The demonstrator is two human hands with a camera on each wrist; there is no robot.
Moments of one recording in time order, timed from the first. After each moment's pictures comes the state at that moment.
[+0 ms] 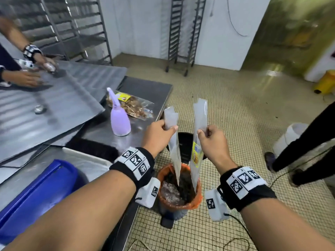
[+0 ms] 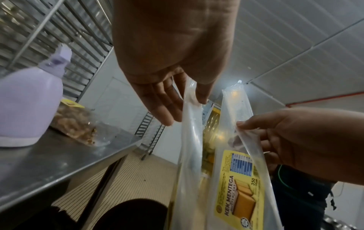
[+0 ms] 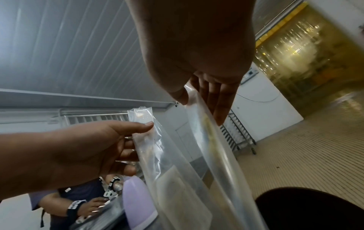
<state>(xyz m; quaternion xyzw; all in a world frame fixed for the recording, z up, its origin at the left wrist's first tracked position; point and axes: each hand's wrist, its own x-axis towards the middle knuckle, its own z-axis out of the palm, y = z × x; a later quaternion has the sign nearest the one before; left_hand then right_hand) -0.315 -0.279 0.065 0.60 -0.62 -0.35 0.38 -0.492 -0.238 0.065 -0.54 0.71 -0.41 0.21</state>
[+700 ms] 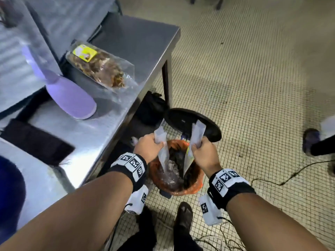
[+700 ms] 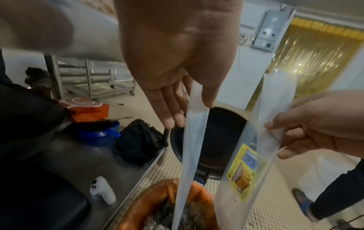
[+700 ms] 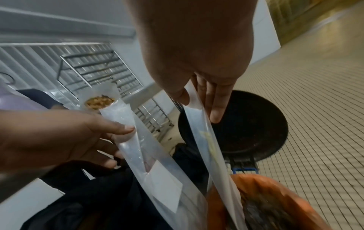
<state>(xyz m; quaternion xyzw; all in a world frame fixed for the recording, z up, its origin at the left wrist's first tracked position) -0.389 -0.394 -0.138 0.75 -0.54 -0.36 0.11 -0.586 -0.382 -0.150 -0.55 0.73 -0.18 0.37</state>
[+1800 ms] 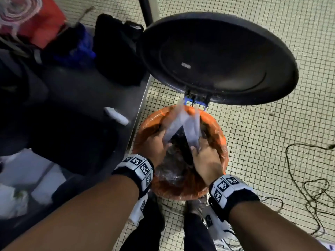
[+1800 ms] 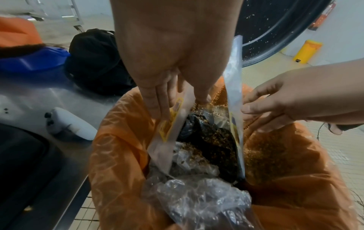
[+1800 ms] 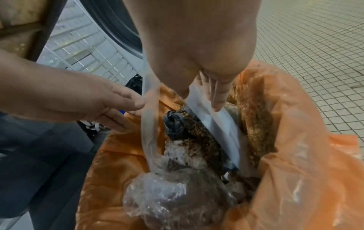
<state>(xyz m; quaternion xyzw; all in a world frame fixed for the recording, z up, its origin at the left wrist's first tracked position) -0.401 -0.434 -0.489 0.66 -0.68 -0.32 -0.08 -0.575 -0.394 -0.486 -0.49 0.76 -0.01 0.43</state>
